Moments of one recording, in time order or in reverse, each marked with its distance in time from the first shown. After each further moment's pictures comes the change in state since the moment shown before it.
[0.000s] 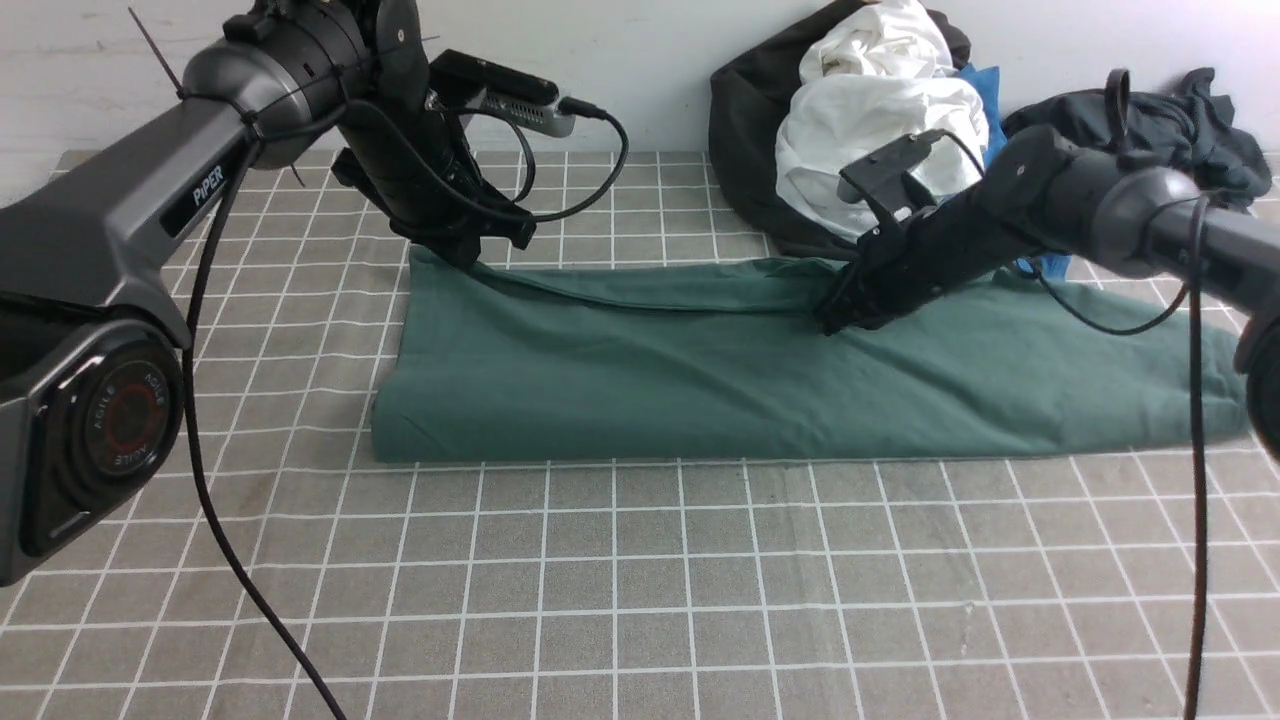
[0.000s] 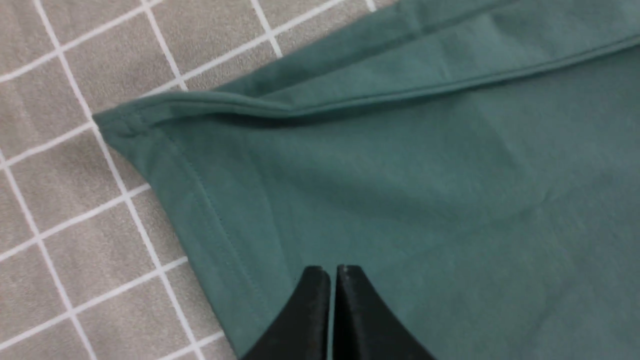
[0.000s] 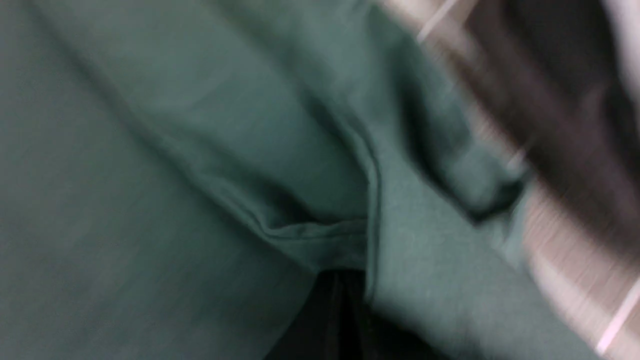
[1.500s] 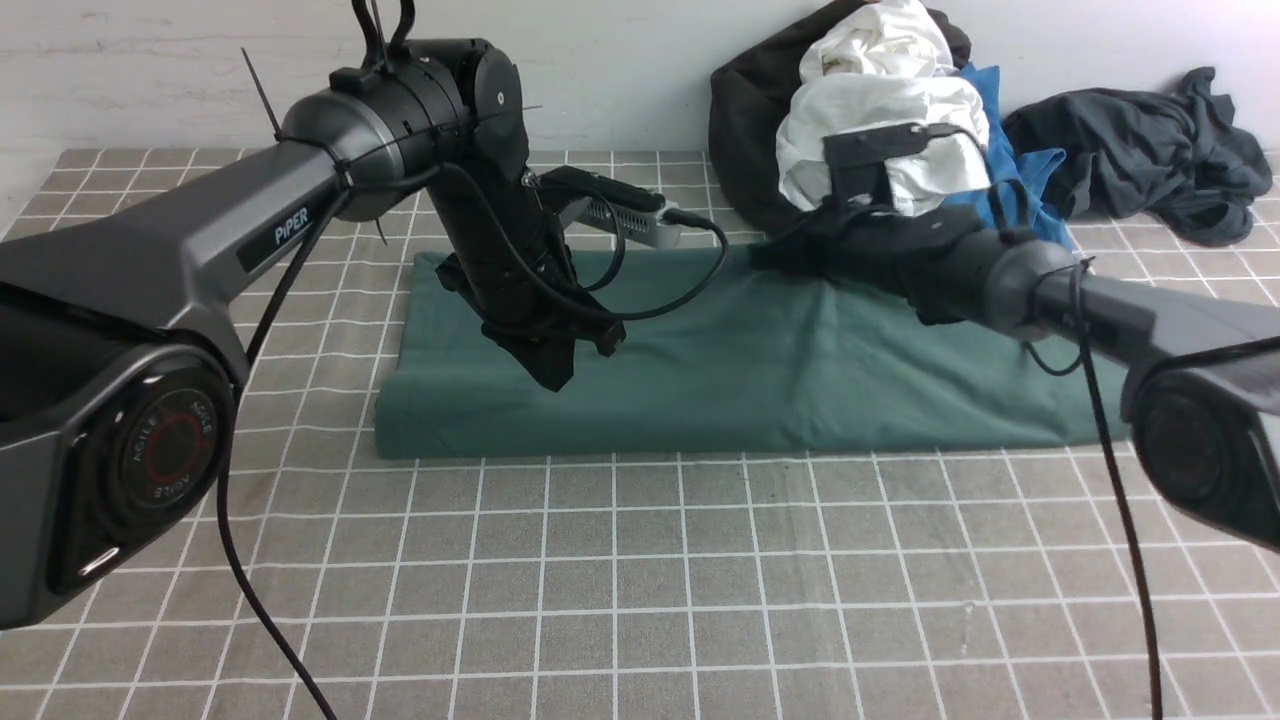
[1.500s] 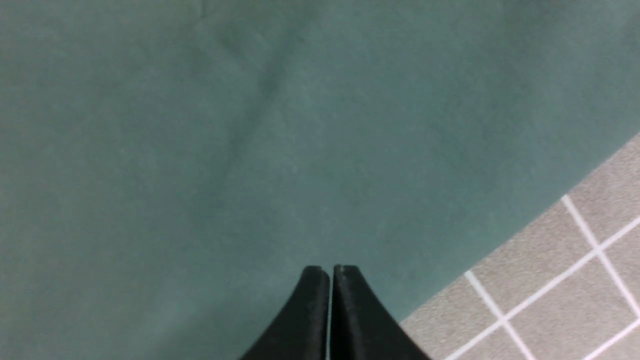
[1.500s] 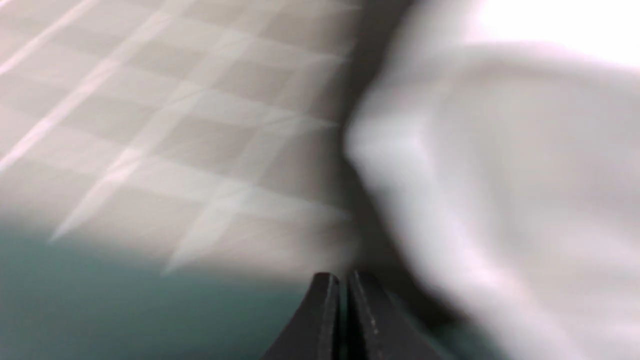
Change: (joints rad) right arm 0.076 0.115 -0.057 0.640 -0.565 -0.228; left arm -0.119 -0.024 0.152 -0.145 0.126 0.089
